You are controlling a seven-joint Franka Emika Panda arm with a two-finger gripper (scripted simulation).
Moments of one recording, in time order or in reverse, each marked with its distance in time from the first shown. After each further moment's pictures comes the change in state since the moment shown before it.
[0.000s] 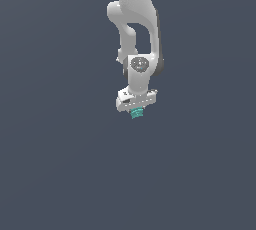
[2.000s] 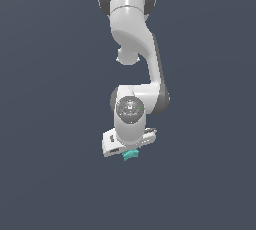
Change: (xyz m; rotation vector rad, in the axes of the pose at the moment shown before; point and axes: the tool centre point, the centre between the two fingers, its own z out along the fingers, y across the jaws) arm 0.197 0.099 -0.026 0.000 0.000 0.000
